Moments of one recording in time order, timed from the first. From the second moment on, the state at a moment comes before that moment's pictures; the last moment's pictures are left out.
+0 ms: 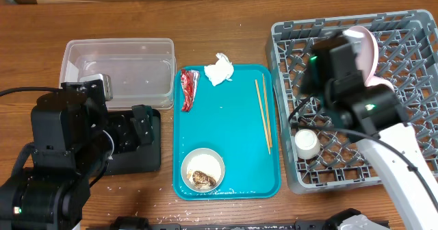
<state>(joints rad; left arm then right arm) -0.09 0.98 1.49 -1.31 0.08 -0.31 0.40 1.32 1.41 -1.00 0.36 0.51</state>
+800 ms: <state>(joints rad) -0.09 0.98 1.49 -1.31 0.08 -0.31 0.58 1.98 1.35 -0.83 0.17 0.49</state>
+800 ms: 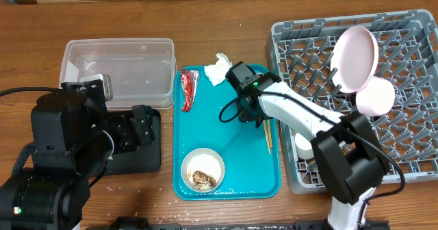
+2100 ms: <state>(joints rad) -0.09 0.98 1.49 -1.31 0.08 -0.31 0.32 1.69 1.47 -0.85 0.21 0.28</state>
